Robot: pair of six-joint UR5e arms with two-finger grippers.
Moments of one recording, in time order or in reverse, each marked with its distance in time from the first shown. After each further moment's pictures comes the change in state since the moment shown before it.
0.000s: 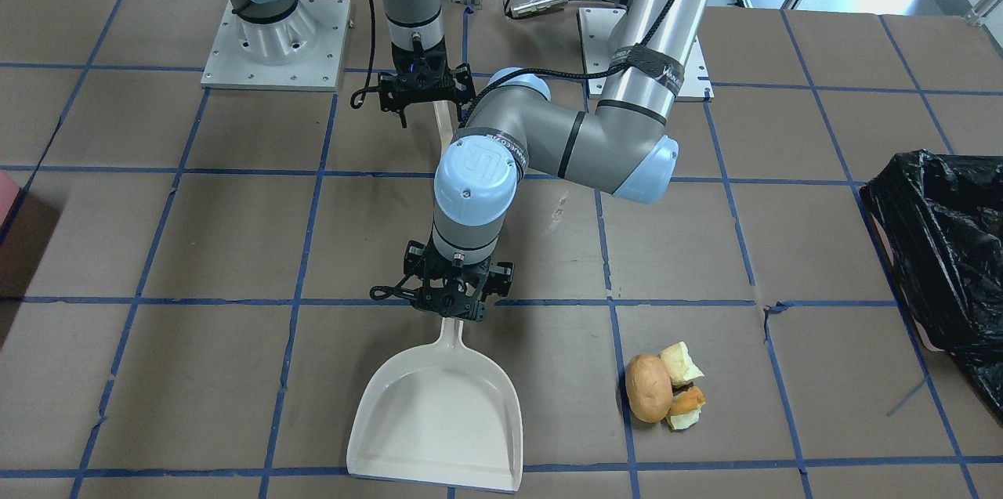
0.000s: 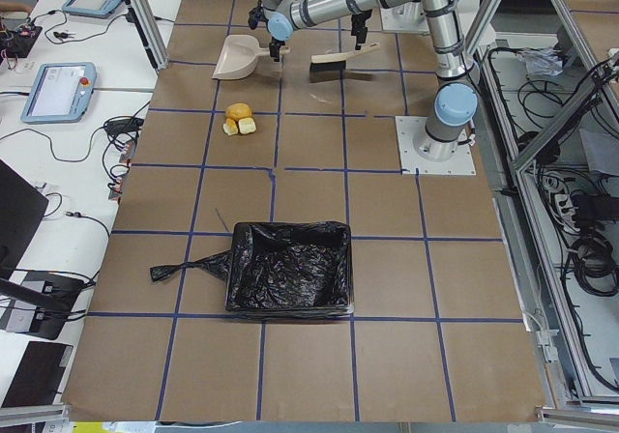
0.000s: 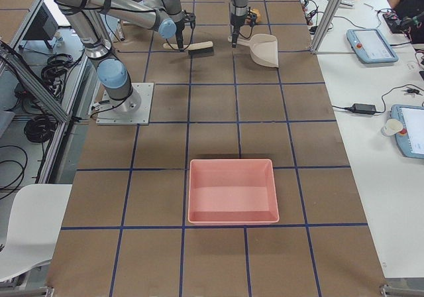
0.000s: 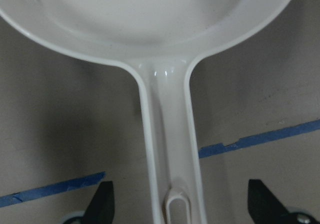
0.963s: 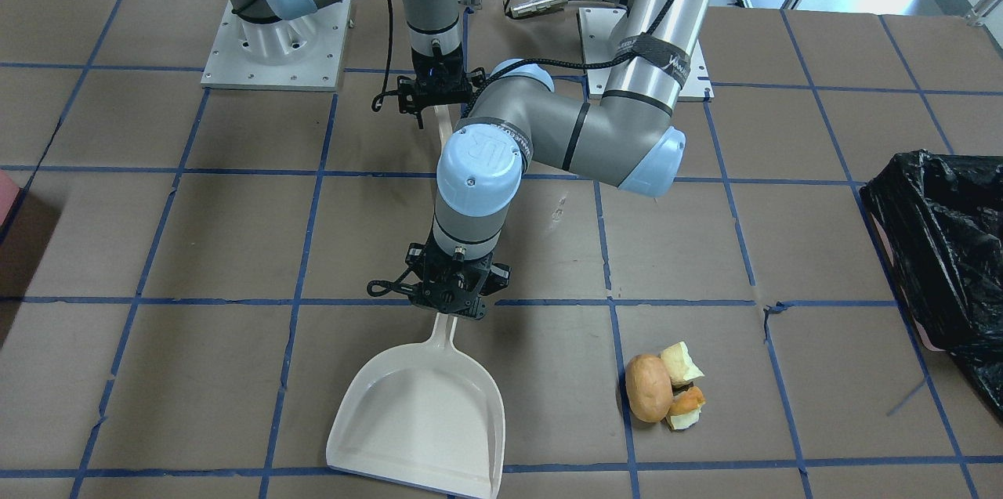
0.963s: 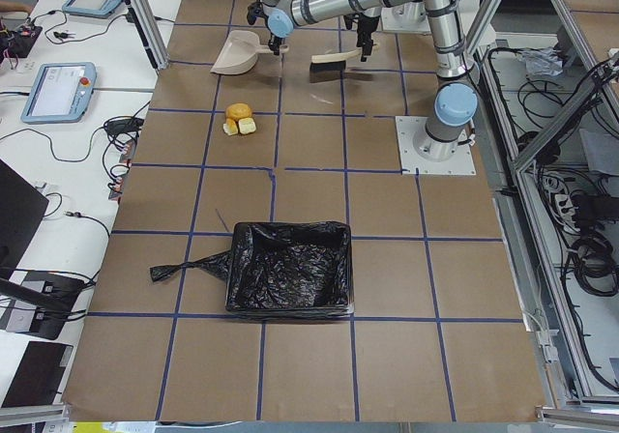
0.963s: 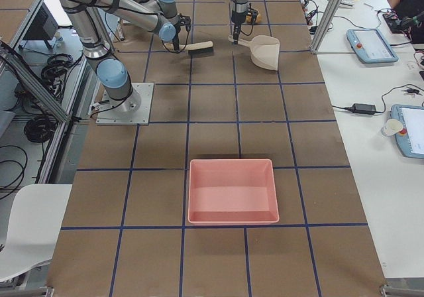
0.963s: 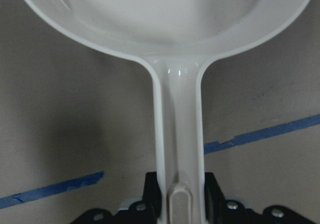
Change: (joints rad) left arm 0.006 0.018 0.014 0.000 -0.003 0.016; right arm 0.082 0.082 0.024 -0.108 -0.008 0.086
